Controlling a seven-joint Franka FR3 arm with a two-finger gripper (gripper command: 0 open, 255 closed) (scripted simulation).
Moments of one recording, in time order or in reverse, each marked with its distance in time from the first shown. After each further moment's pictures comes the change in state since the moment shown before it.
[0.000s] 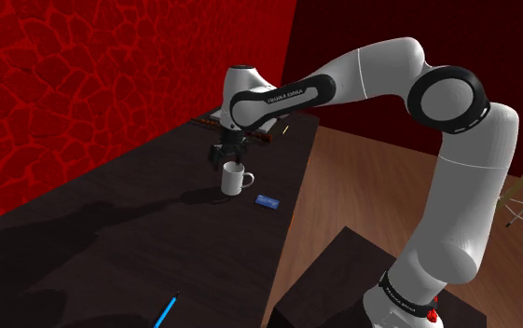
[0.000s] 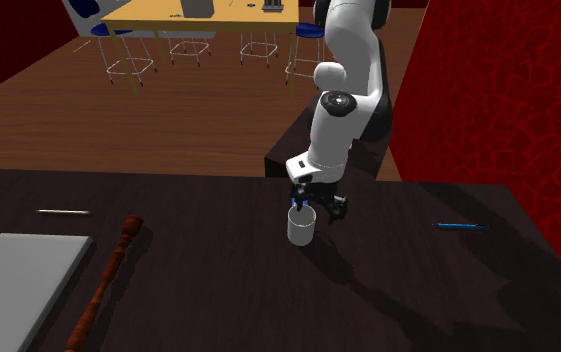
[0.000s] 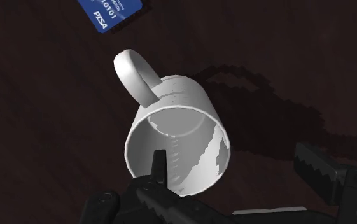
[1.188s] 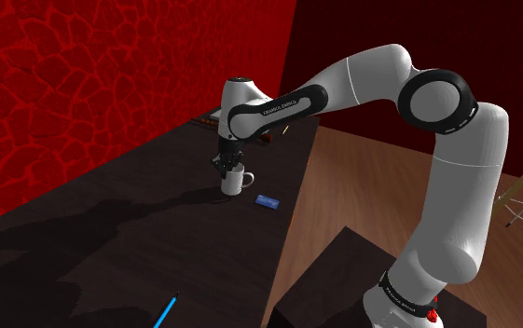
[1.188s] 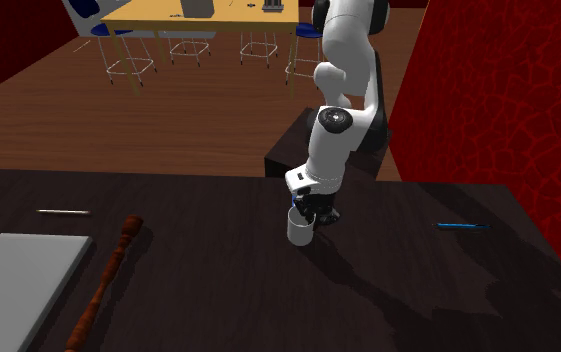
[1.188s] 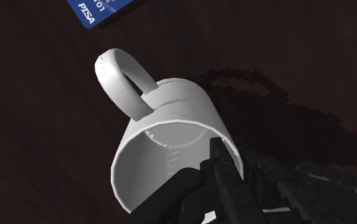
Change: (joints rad) arm 0.004 0.049 -0.005 -0.022 -0.016 0.072 0.012
